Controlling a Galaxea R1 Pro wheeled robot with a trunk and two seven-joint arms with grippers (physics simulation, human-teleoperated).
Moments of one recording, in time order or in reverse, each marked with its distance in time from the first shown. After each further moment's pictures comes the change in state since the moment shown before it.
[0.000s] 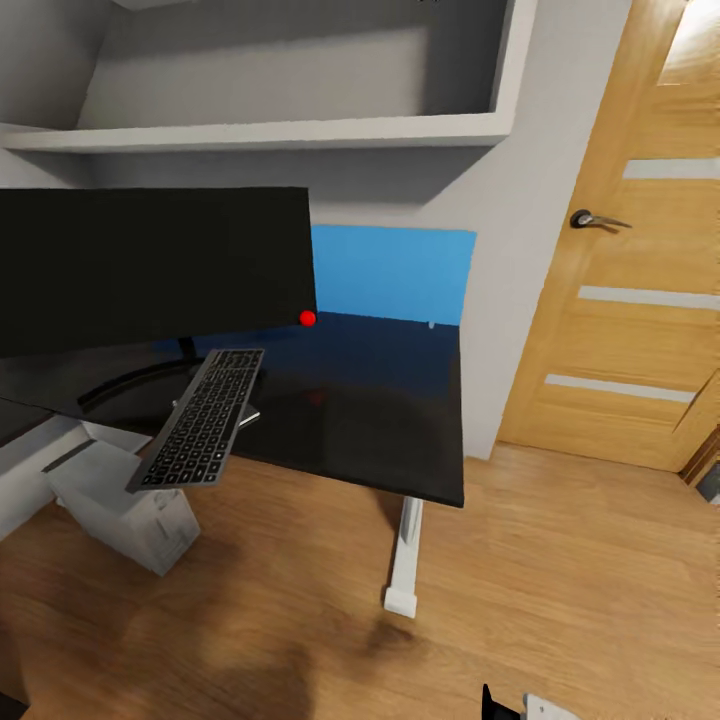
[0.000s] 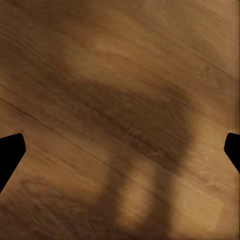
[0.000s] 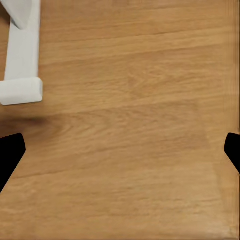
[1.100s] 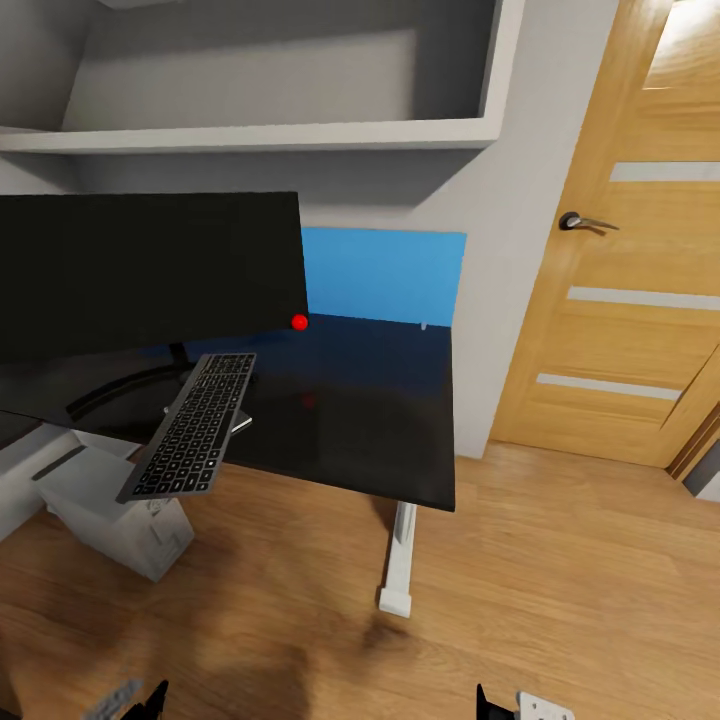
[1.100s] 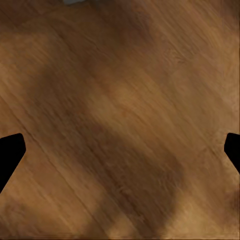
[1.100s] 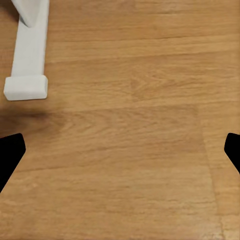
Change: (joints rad) left arm 0.000 0.093 0.118 -0.189 0.326 0.216 -0.040; right arm 0.000 0.005 -0.002 0.000 0.075 0.000 -0.003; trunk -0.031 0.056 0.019
